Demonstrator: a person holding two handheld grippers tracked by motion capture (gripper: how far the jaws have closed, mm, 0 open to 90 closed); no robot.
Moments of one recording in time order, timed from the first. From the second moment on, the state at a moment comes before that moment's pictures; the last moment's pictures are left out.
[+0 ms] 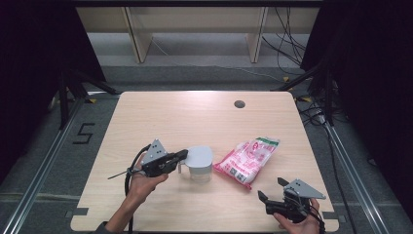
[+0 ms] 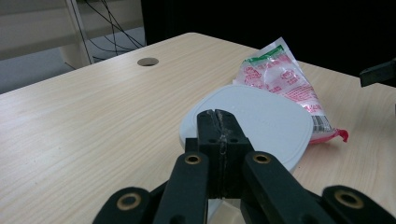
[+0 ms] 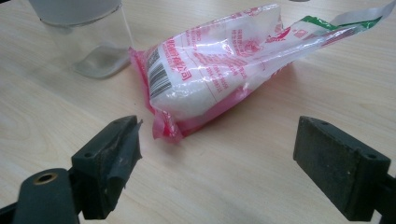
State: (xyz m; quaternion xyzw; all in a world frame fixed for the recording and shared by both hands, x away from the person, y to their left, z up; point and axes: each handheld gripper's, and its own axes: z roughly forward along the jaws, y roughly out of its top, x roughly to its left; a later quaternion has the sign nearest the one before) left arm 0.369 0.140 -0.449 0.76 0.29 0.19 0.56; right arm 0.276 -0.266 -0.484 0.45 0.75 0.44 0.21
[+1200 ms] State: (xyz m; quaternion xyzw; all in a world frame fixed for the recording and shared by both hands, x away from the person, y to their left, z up) left arm 0.365 0.144 -0.452 0.75 0.29 0.19 0.57; right arm 0.323 -0.188 -0.475 0.32 0.80 0.45 0.22
